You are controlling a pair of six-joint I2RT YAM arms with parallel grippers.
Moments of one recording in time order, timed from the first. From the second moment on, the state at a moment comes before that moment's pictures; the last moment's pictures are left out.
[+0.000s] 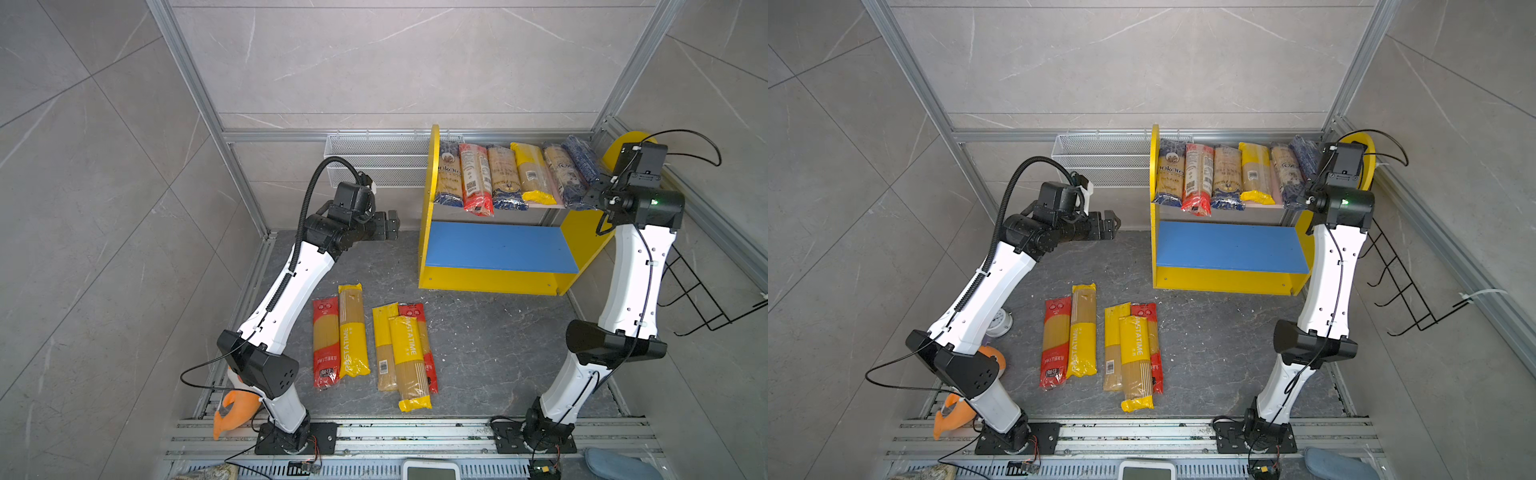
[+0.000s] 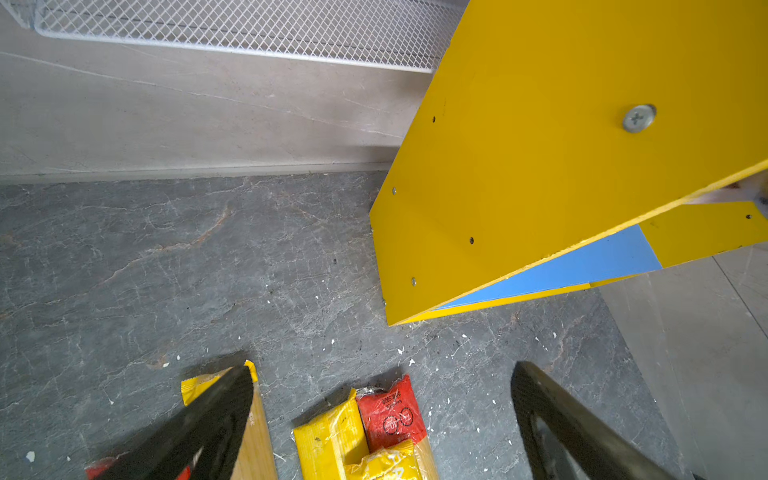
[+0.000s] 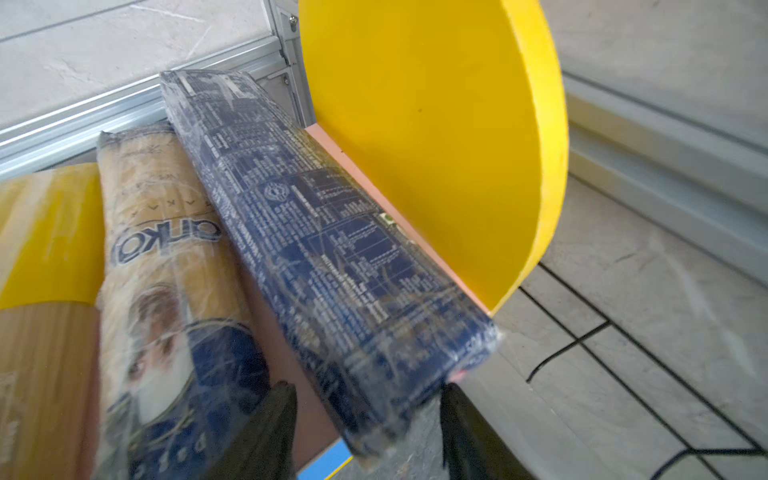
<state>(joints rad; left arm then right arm) -0.51 1.71 2.03 -0.90 0.01 -0.34 -0.21 1.87 2.61 -1.25 0.33 0.25</state>
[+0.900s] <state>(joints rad) -0.51 1.69 1.91 -0.83 0.01 -0.34 -0.21 1.85 2.65 -1.12 0.49 0.25</state>
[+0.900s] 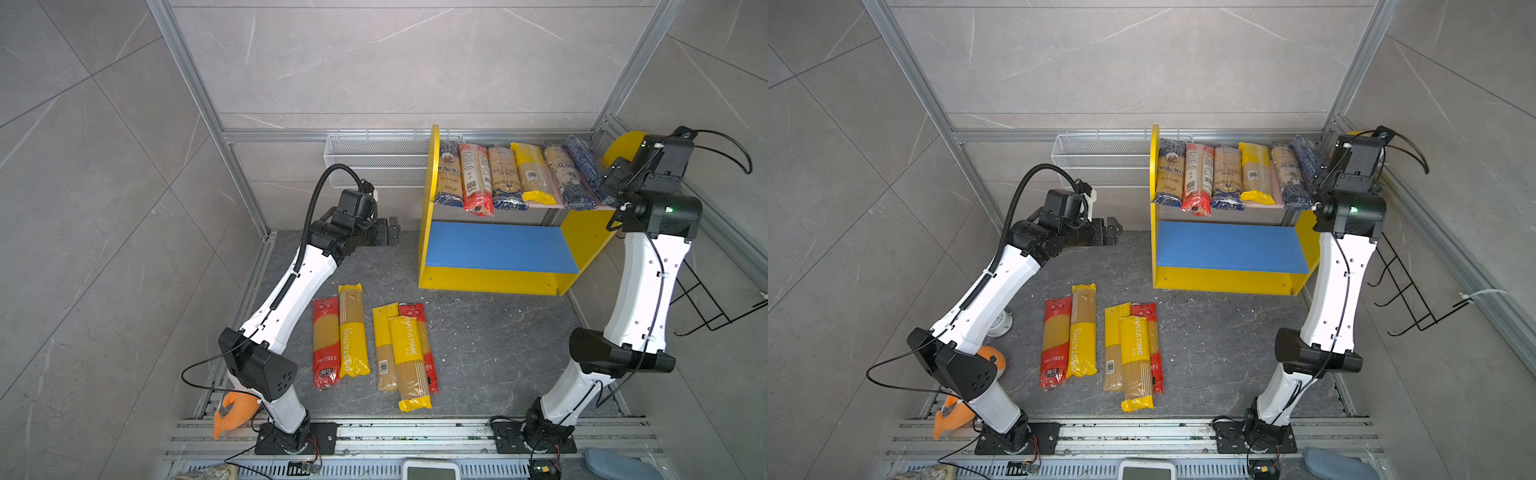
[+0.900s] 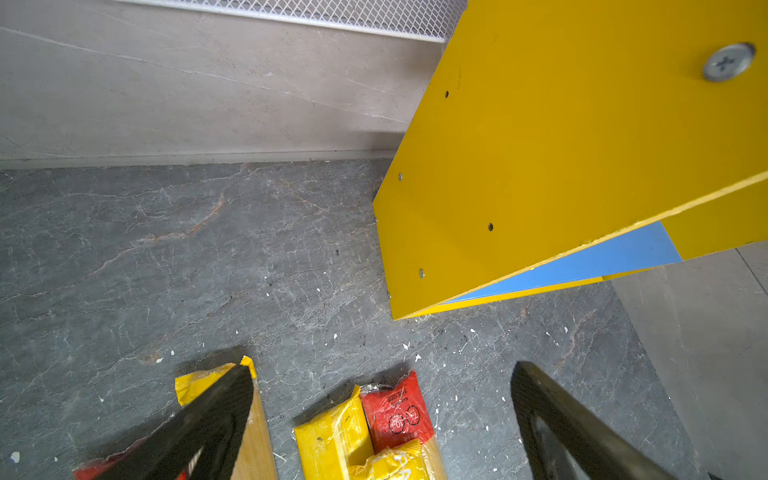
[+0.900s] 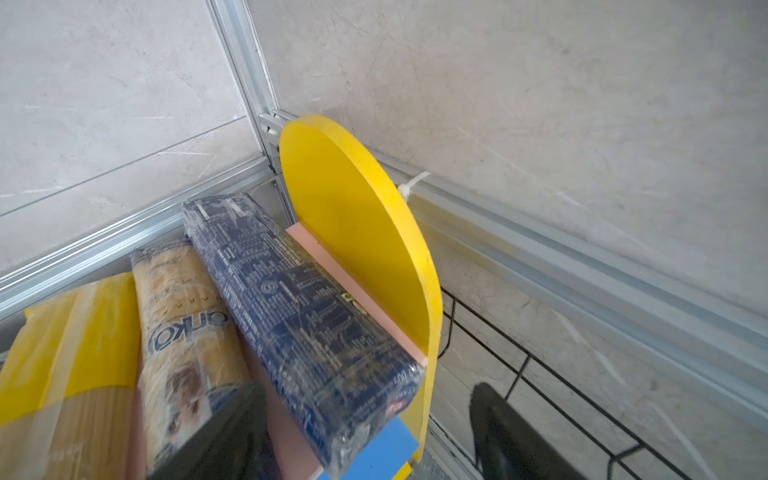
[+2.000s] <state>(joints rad) -0.51 1.74 2.03 -0.88 0.01 -0.31 -0.20 2.00 2.74 -1.21 0.71 0.24</state>
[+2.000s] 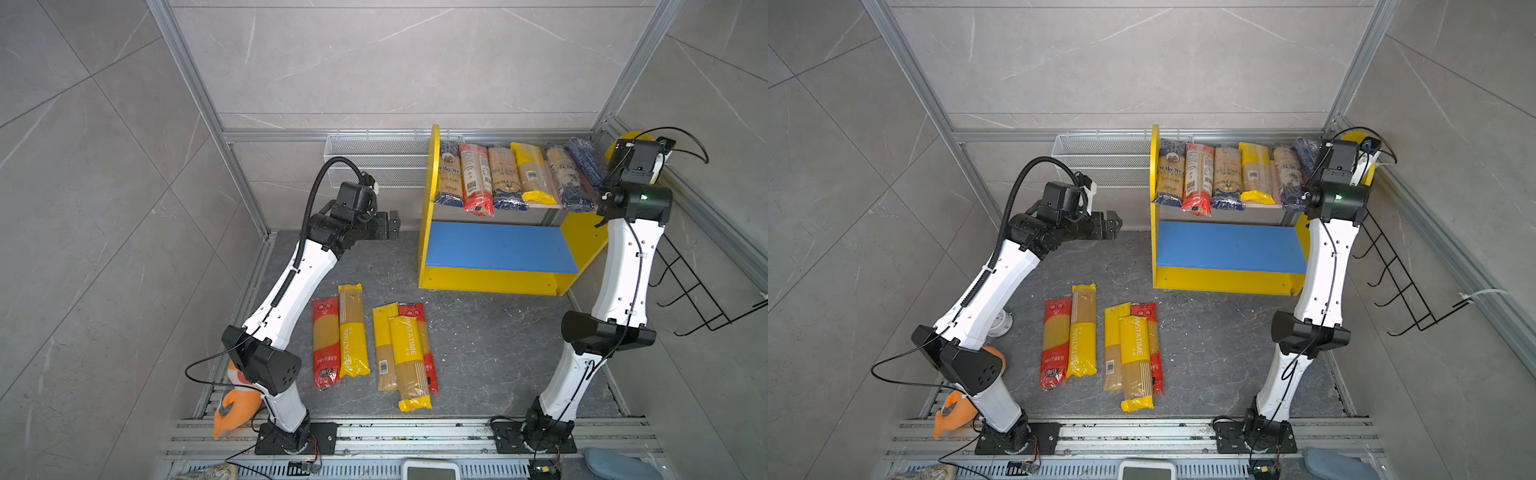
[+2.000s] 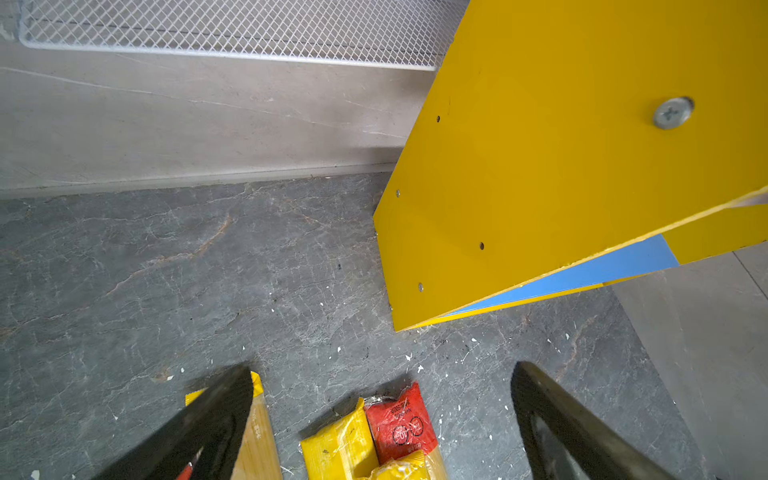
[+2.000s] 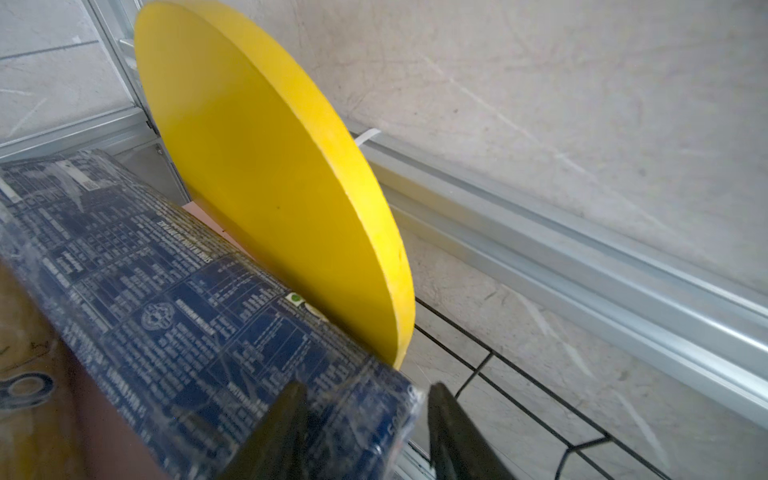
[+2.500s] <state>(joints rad) -0.50 1.74 2.01 -0.88 0.01 -0.31 -0.08 2.00 2.73 -1.24 0.73 0.23</state>
